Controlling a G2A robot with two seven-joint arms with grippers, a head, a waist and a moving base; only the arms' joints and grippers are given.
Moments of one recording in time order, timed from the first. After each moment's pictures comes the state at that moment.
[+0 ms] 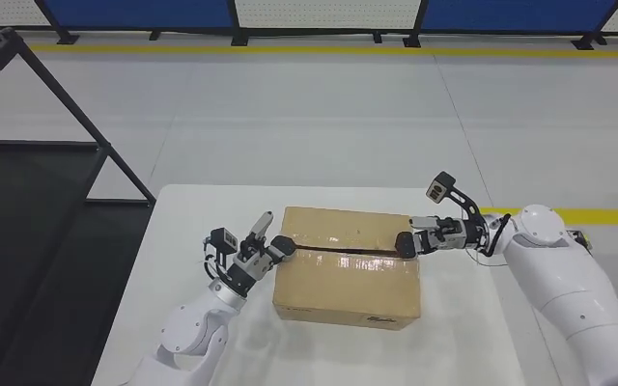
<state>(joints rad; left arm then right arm) 1.10 -1.23 -1.23 -1.61 -0.55 -0.13 -0.34 -0.35 -1.01 0.85 -0.80 0.82 -0.28 1.54</state>
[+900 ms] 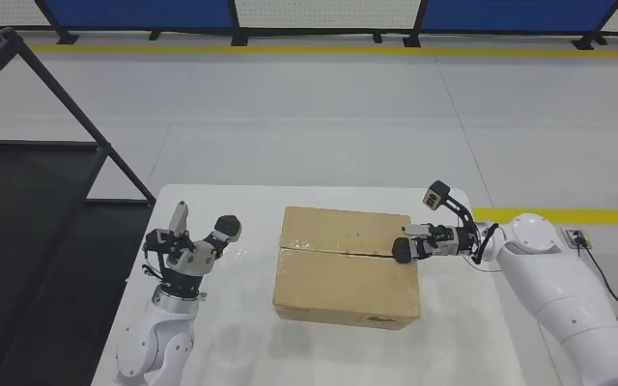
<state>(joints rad) 1.26 -1.23 -1.48 -1.75 -0.75 -0.35 -0.34 -0.37 -1.02 0.83 -0.77 0.79 -0.34 1.48</state>
